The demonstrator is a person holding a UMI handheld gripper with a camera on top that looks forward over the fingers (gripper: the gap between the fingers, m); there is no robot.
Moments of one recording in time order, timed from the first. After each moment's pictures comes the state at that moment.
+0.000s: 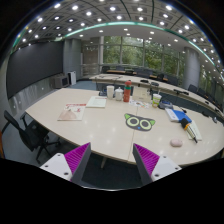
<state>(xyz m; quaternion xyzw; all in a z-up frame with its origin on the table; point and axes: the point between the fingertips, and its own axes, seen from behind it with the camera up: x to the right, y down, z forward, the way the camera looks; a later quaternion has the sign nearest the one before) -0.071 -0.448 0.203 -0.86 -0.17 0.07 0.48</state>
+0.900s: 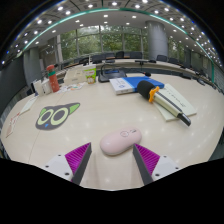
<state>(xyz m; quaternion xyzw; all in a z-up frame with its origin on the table) 0.262 -0.172 -0.004 -0.90 0.02 0.03 0.44</state>
